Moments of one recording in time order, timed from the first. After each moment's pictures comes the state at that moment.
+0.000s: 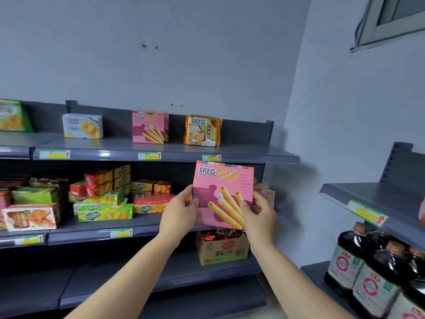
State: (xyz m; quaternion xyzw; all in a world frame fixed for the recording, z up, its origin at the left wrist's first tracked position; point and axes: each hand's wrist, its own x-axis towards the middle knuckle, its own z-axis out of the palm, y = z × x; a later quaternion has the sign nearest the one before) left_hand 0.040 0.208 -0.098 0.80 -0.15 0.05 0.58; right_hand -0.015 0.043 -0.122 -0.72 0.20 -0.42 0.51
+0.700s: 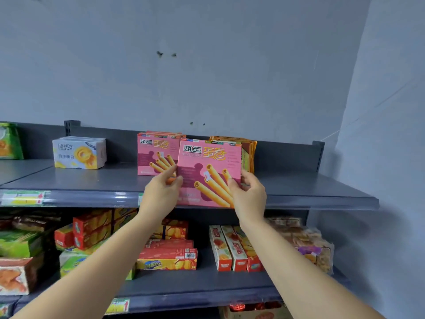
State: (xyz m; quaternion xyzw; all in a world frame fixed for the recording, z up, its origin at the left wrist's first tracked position) left_hand 0.322 0.203 -0.023 0.79 -0.11 0.16 0.58; right_hand 0.292 0.027 -0.035 -0.73 0.08 -0.41 0.54
